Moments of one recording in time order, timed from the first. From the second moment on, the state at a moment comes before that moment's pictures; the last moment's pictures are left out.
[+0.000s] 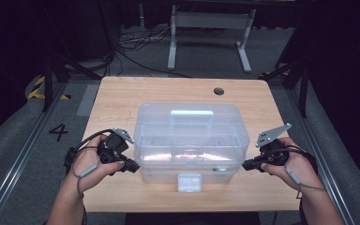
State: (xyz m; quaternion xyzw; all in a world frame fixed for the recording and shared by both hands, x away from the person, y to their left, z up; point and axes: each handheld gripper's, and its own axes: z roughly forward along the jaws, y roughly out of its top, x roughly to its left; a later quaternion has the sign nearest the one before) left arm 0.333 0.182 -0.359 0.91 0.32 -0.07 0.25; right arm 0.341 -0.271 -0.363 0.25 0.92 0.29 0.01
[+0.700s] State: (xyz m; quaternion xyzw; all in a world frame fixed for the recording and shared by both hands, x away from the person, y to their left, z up) left arm 0.337 0.180 -0.370 0.92 0.31 -0.09 0.23; right arm 0.344 -0.266 -0.373 0.25 0.93 0.26 -0.01
